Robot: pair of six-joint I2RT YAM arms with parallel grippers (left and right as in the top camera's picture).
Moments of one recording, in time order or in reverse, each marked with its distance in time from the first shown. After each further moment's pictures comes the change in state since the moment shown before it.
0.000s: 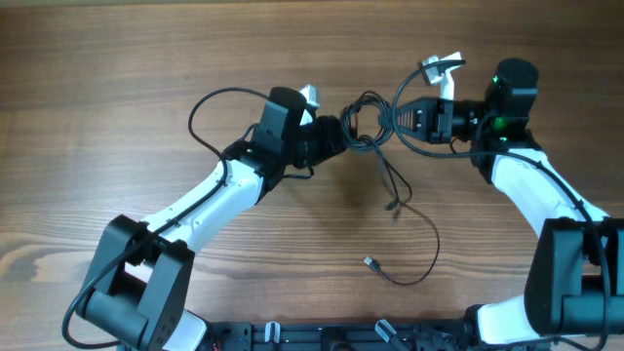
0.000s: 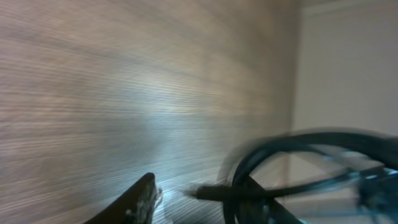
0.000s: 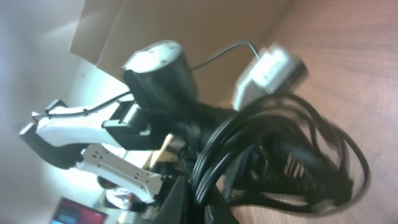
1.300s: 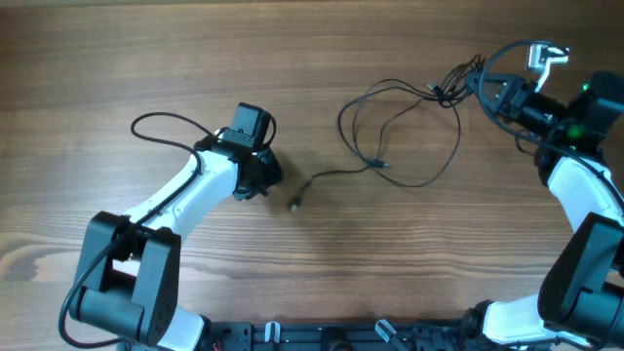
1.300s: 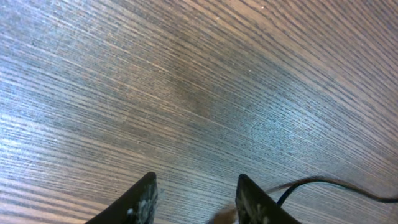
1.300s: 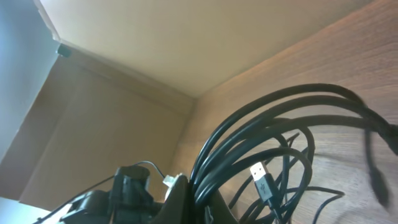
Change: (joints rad) left arm 0.160 0.010 -0.009 -0.571 -0.381 0.087; right arm -0.356 0.000 0.003 -0.100 0.269 0.012
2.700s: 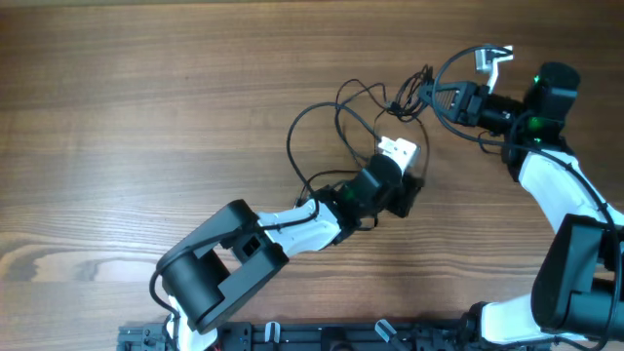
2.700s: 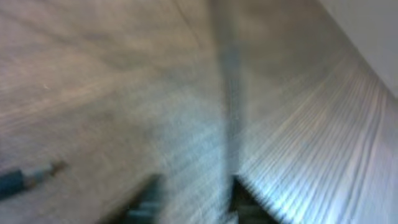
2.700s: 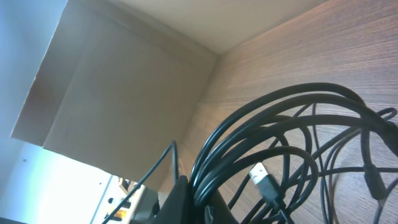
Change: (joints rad) left arm -0.597 0.247 -0.006 0.996 0.051 0.338; right arm 0.180 0.000 0.000 -0.062 -0.043 -0.069
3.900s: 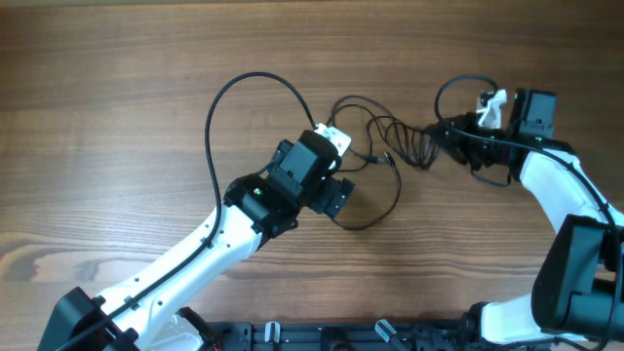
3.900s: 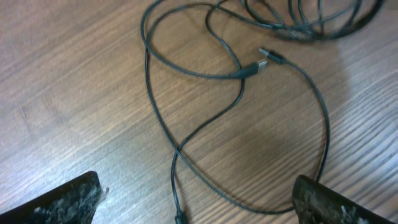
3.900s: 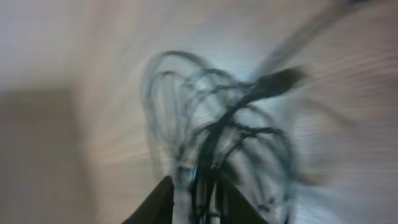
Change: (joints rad) left arm 0.196 -0.532 0.000 -0.859 -0.253 0.429; right arm 0.000 -0.001 0.008 -0.754 0.659 -0.195
